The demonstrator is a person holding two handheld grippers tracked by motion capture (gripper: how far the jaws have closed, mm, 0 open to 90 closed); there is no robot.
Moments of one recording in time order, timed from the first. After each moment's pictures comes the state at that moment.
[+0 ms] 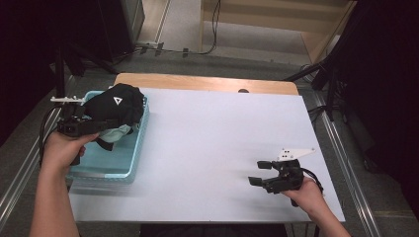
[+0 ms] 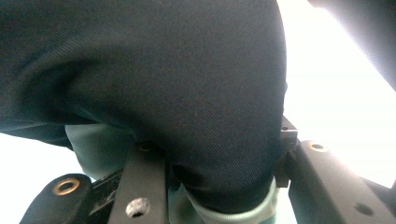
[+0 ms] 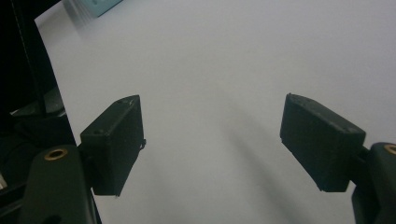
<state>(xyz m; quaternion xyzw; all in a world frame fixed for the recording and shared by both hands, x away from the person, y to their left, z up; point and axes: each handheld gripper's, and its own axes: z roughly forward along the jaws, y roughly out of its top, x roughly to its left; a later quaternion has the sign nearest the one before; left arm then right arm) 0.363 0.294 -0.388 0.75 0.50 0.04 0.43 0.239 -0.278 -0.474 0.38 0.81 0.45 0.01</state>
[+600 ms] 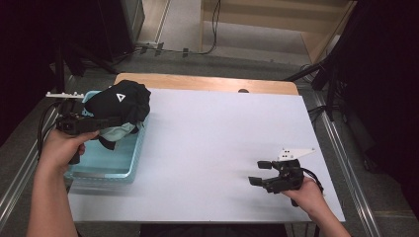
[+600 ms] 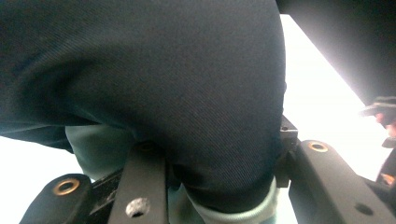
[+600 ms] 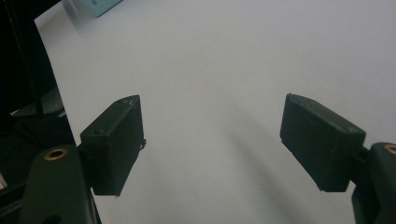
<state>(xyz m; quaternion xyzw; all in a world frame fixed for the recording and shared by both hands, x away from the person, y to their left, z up) 0.356 0.286 -0.366 0.75 0.47 0.01 0.46 0.239 -0.278 -0.474 0.38 0.81 0.45 0.01</state>
